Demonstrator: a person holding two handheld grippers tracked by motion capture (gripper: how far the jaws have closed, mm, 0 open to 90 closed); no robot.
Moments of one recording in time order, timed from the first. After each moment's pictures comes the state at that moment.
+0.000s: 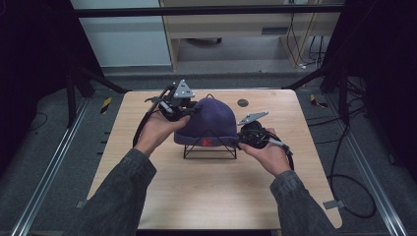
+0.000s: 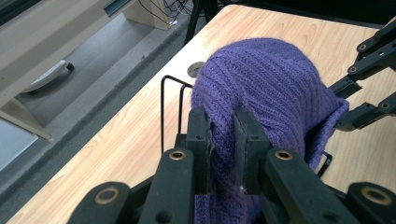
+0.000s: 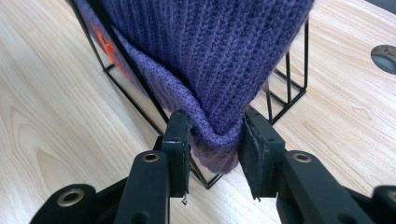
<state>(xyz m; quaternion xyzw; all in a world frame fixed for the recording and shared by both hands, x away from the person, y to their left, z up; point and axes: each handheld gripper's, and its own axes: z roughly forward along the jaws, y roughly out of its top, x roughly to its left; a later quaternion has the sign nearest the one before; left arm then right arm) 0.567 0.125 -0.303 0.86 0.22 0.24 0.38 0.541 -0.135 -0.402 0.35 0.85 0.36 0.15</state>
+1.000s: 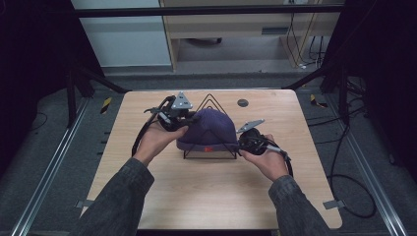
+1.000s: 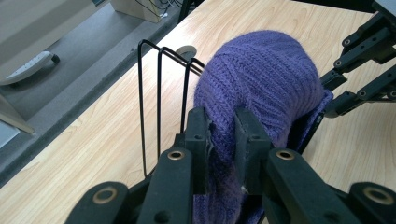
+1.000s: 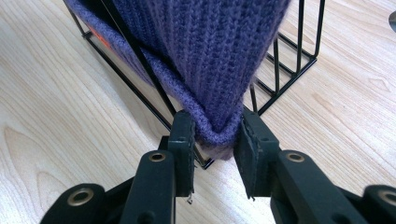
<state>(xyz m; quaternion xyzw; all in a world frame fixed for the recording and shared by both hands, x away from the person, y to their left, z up) 0.559 0.133 -0.331 0.87 0.22 0.22 0.38 0.540 -0.136 -0.431 0.36 0.86 0.33 0.15</state>
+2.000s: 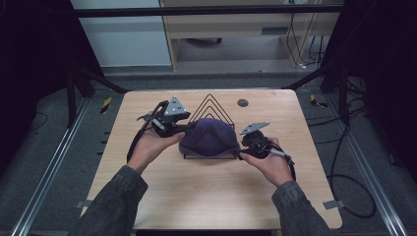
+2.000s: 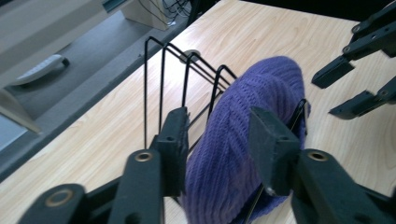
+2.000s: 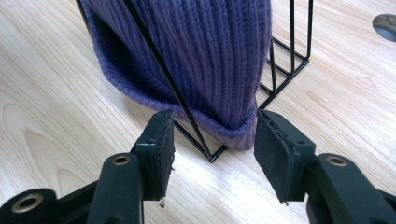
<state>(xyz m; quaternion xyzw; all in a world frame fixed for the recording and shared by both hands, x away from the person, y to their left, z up) 0.540 0.147 -0.331 0.85 0.24 0.23 0.40 0.523 -0.140 -0.420 0.37 0.85 0.34 0.16</state>
